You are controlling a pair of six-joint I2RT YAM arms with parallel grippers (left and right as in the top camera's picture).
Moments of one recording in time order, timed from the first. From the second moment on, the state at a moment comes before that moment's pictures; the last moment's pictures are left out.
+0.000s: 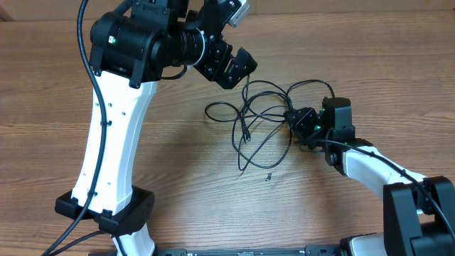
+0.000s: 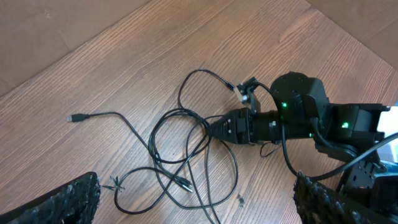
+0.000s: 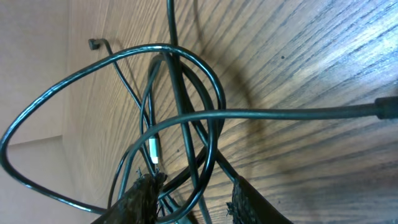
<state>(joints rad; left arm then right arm) -0.38 1.91 2.52 -1.47 0.48 0.21 0.15 1.59 0.64 0.15 -0.36 1.07</state>
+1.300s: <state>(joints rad) -0.38 1.91 2.52 -1.47 0.48 0.21 0.17 1.24 0.78 -0.25 -0.50 0.89</state>
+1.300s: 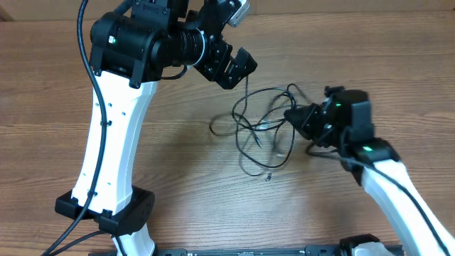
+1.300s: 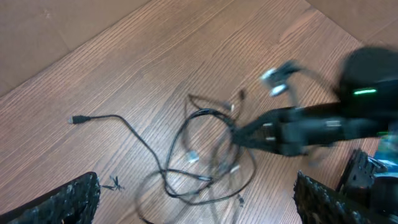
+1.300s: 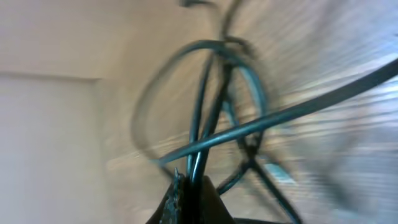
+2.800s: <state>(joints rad) -0.52 1.99 2.49 -1.68 0.61 0.54 0.17 0.95 1.05 -0.38 -0.75 0.55</state>
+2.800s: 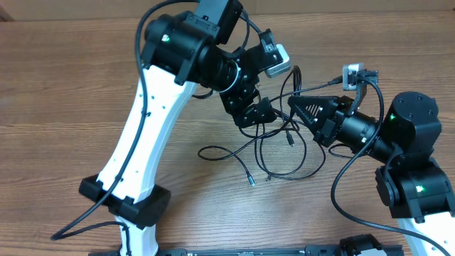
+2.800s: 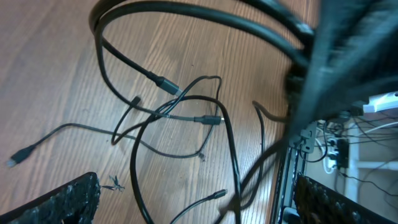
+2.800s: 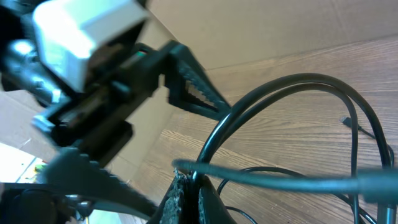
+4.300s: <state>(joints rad) -0.37 2.07 2.48 -1.69 0.41 0.46 0.17 0.95 1.05 -0.24 -0.75 0.59</state>
